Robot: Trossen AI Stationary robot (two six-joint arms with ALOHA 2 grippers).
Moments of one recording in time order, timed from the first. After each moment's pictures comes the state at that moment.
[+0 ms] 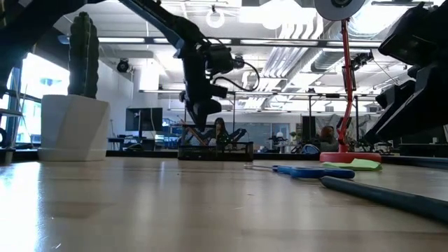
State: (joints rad) left arm 0.62 2.05 1.63 -0.80 -0.35 0.14; right arm 0.70 1.45 0.44 0.21 0.59 0.62
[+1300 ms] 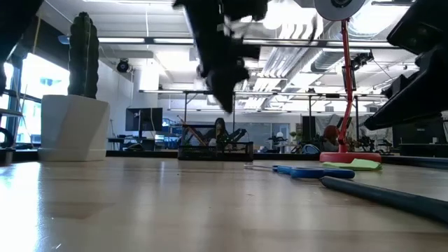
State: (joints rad) left arm 0.08 1.99 1.63 -0.84 -0.53 -0.11; right arm 0.76 1.46 0.44 0.26 0.71 0.72
